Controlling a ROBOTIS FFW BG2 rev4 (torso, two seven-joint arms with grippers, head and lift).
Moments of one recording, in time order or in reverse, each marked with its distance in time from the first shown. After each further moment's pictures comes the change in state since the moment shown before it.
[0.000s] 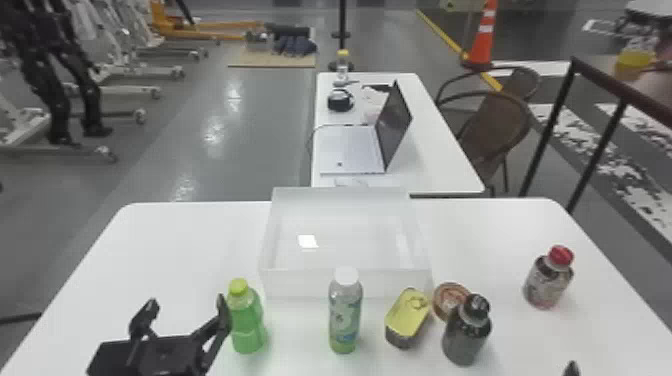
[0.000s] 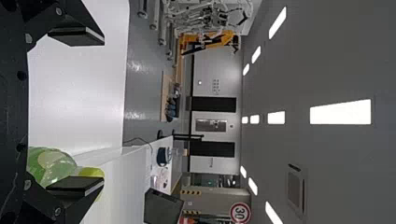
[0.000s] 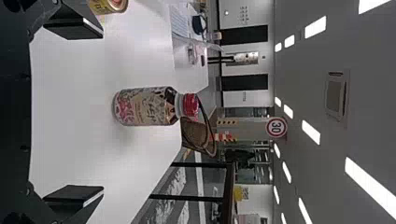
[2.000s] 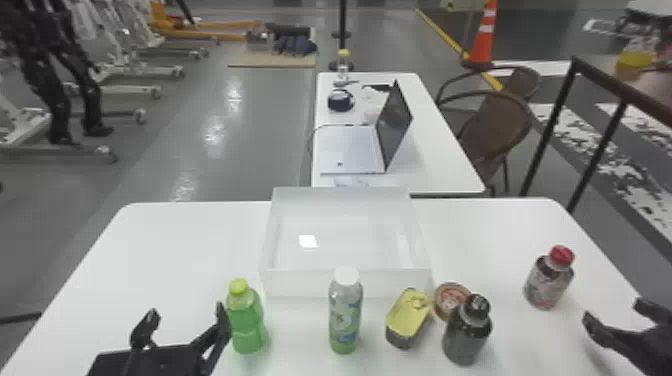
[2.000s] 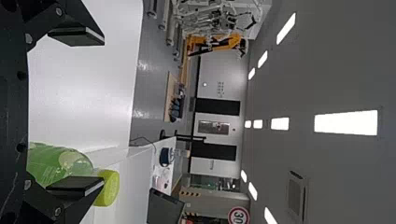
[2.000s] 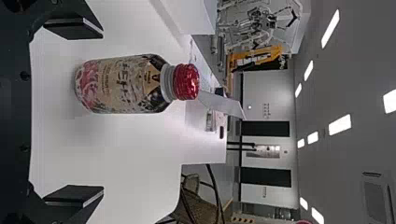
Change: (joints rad) left arm 0.003 -0.003 -0.003 0.043 0.050 -0.033 -0.007; right arm -0.538 -0.278 -0.143 0.659 0.013 0.037 0.664
